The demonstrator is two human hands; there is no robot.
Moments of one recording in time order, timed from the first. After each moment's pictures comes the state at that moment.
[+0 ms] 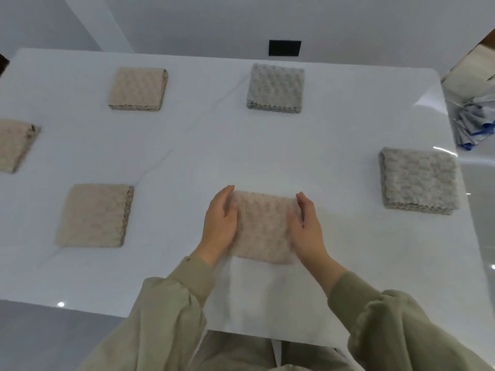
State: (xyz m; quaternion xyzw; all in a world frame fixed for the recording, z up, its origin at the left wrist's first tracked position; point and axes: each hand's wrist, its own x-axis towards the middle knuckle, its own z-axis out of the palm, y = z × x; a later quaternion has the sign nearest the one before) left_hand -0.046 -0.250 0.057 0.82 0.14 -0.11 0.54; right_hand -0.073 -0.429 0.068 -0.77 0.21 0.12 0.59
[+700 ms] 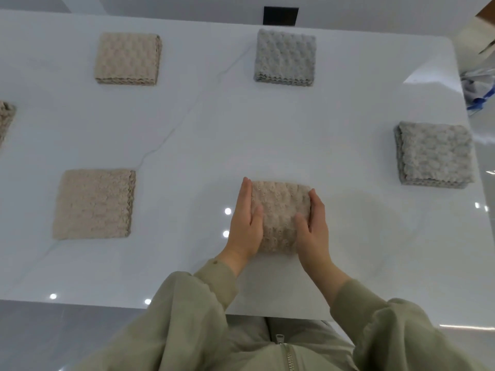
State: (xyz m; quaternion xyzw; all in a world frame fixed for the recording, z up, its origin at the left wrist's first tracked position) left_hand -0.084 -0.254 0.047 0.78 0.06 -0.17 0.60; right_hand -0.113 -0.386 0.057 -0.75 0.25 0.05 0.61
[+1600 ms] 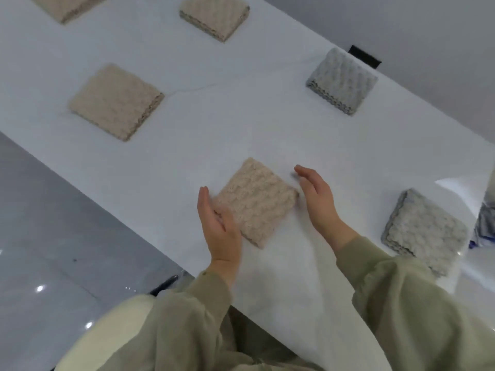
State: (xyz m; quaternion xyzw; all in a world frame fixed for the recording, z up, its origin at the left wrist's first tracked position) left_hand -0.151 -0.345 0.037 0.63 0.42 0.21 0.62; right_hand -0.018 -0.468 0.064 -0.83 -0.06 0.22 0.50
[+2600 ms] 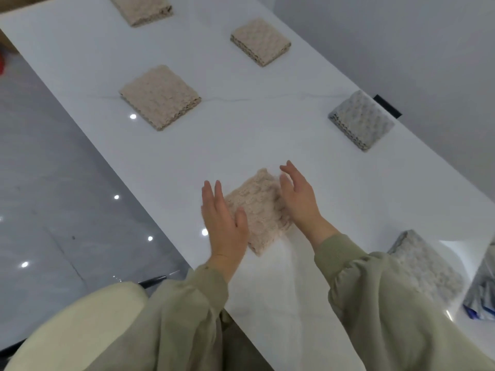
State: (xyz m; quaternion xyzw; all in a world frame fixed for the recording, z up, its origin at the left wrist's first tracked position) left_hand -0.152 -0.345 0.050 0.76 0.40 0.21 0.46; right_hand -0.016 -0.420 0.086 -0.86 -0.20 0.23 0.40
